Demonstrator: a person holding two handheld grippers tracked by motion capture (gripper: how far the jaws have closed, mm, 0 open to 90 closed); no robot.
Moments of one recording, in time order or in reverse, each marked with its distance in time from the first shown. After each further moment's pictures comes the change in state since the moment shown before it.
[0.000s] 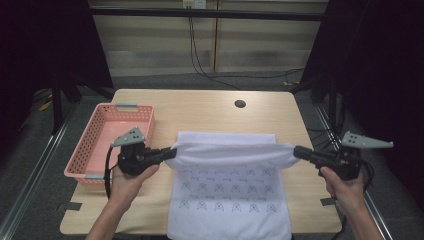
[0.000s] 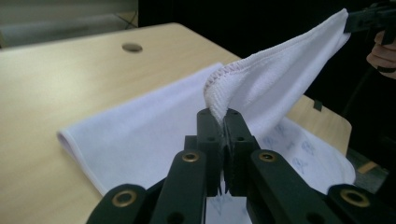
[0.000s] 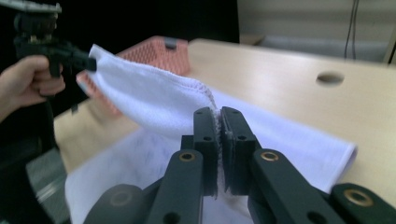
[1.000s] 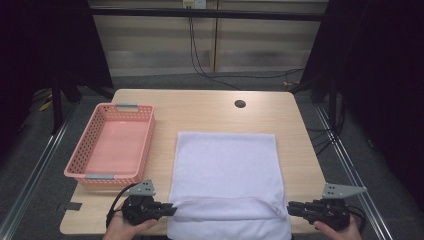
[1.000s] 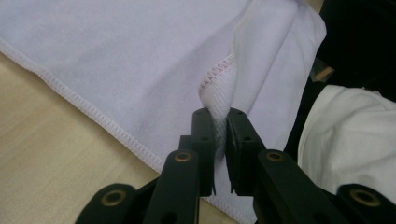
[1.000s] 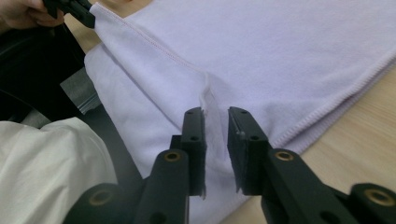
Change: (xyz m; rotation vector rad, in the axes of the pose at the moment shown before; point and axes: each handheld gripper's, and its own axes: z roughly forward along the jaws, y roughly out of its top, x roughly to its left) left arm -0.018 -0.099 0.004 0.320 -0.163 0.016; right arm 0.023 -0.110 -0.002 0.309 0.085 0.033
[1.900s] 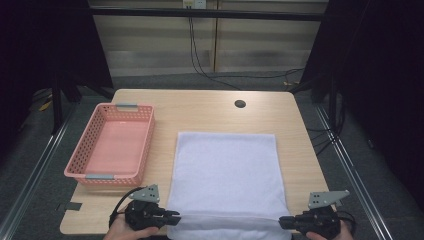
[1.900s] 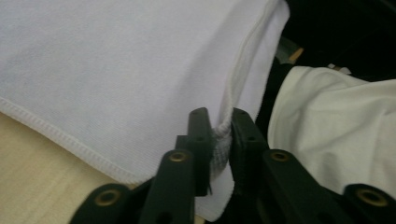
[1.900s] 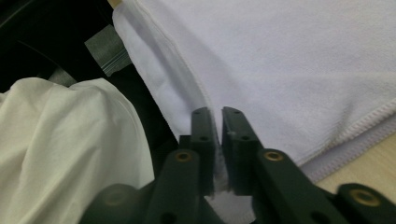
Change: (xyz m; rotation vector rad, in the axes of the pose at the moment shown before) left arm -0.015 0.001 -0.001 0.028 -0.114 0.063; right arm 0.024 -0.007 0.011 0.137 0.090 -0.041
